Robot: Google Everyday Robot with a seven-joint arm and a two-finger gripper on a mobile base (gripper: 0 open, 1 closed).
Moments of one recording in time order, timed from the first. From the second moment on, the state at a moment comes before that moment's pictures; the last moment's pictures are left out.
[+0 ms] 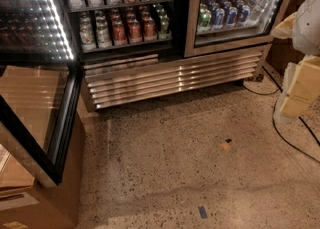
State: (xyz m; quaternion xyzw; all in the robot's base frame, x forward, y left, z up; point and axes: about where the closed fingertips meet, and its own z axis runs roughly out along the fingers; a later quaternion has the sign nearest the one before) arm 0.439 -0.216 0.977 -0.60 0.78 -0.04 0.16
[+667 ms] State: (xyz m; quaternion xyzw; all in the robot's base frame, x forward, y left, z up) arm 0.439 -0.216 0.977 -0.60 0.78 -0.04 0.16
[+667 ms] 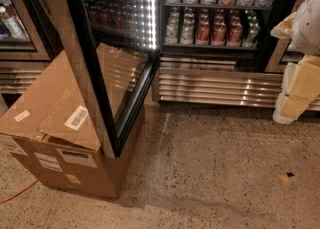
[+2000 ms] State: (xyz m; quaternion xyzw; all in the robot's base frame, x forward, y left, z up) arm 0.465 -0.190 0.897 -0.62 0.78 0.00 0.09
